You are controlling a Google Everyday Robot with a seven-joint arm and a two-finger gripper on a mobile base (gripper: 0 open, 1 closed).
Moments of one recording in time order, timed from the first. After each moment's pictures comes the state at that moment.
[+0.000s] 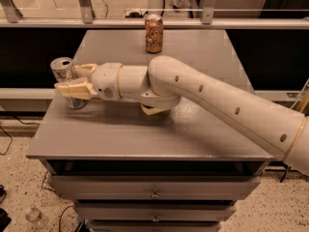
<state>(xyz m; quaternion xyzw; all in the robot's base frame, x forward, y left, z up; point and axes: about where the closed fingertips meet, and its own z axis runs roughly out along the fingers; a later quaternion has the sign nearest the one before) 0.575 0.208 0.891 -0.48 0.55 0.43 0.53</state>
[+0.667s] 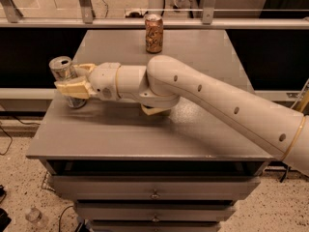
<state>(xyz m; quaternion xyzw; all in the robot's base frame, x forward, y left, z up) 0.573 0.211 0.892 -0.48 0.55 0.43 0.53</state>
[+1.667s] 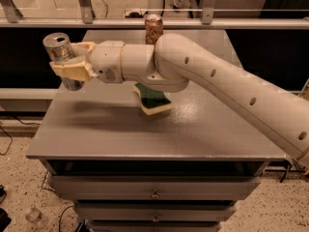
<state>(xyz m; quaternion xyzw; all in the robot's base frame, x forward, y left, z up) 0.560 0.196 0.959 -0.50 0.51 0.42 0.56</state>
